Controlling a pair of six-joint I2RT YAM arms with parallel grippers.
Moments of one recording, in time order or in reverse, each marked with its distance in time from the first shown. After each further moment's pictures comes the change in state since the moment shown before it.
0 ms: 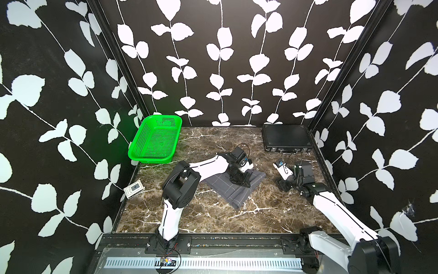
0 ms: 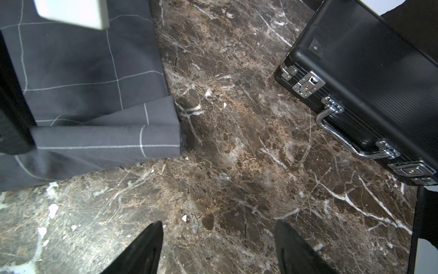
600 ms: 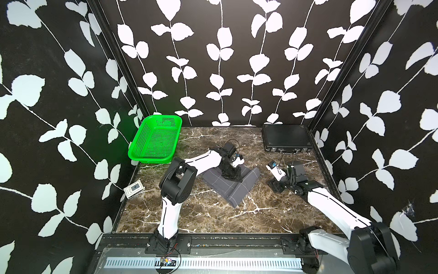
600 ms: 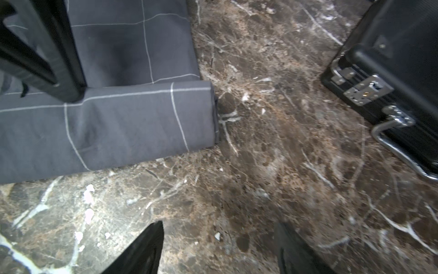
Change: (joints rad) left arm 0.130 0.022 0.017 -0.087 -0.007 0.086; right arm 0.097 0.113 0.000 0.062 -0.053 0.064
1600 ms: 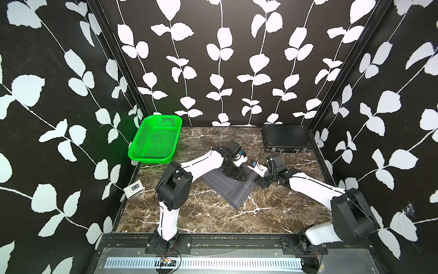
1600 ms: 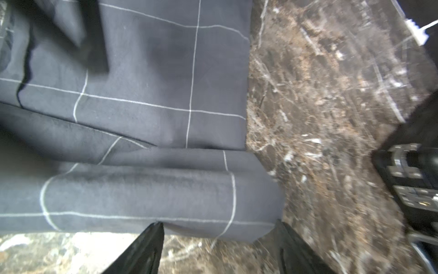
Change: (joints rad) left arm -0.150 -0.095 0.035 -0.038 -0.236 0.023; right arm 0.170 0.273 0.201 0.004 0.077 -0.168
